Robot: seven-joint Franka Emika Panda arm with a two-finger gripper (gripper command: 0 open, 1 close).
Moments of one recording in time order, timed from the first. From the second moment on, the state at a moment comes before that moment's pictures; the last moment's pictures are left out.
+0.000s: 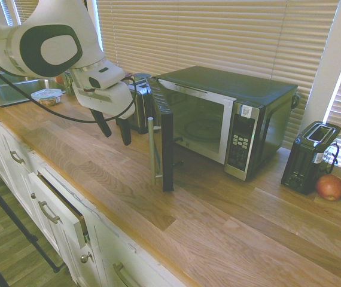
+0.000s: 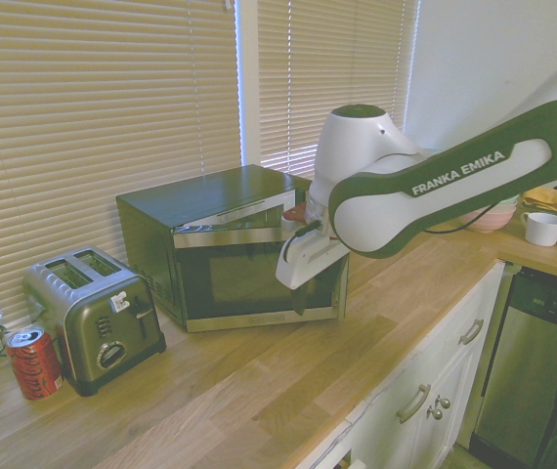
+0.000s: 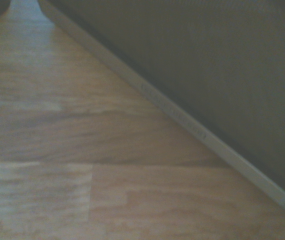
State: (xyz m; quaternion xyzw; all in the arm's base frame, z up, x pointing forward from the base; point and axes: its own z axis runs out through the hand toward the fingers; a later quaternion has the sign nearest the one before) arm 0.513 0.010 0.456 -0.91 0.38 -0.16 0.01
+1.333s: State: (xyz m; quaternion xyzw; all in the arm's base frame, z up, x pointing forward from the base) arm 0.626 -0.054 0.514 -0.87 0.45 -0.21 0.03
